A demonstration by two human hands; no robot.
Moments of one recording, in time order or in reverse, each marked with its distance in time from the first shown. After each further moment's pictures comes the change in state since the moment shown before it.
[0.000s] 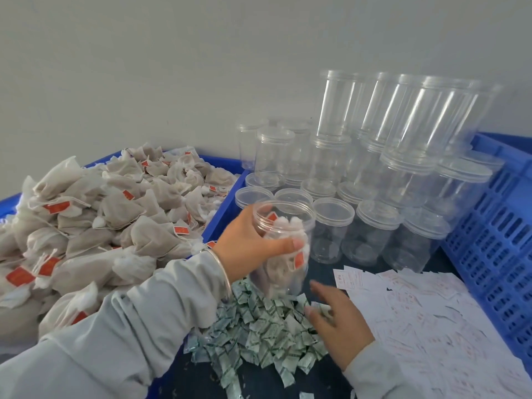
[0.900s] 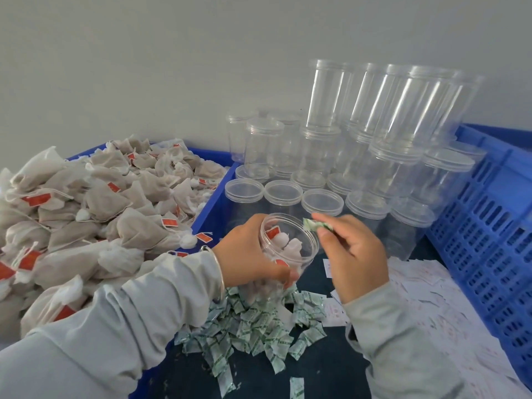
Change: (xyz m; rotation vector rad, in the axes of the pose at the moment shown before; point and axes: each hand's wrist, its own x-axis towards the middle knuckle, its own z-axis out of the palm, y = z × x) left_hand -0.009 -0.003 0.009 0.418 -0.169 -0.025; right_hand 0.016 -0.075 -0.053 0.088 0.492 -0.337
